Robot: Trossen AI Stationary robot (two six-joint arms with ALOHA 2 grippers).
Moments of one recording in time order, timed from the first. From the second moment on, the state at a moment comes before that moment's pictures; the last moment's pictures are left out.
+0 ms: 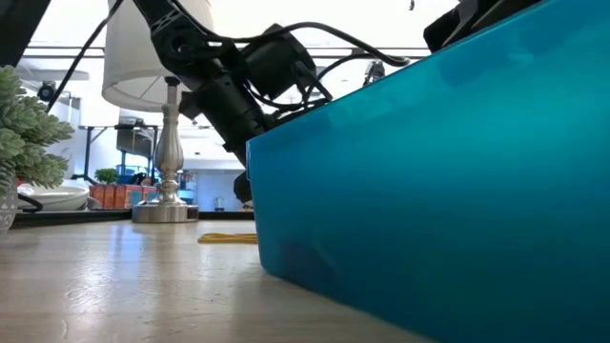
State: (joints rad) left arm -0.03 1.93 1.04 0.07 -0.08 0.14; right arm 0.46 1.32 0.68 0.08 0.08 0.08
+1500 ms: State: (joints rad) left arm 0.05 1.91 1.03 0.09 0.12 0.06; right arm 0.46 1.33 0.67 0.08 0.08 0.12
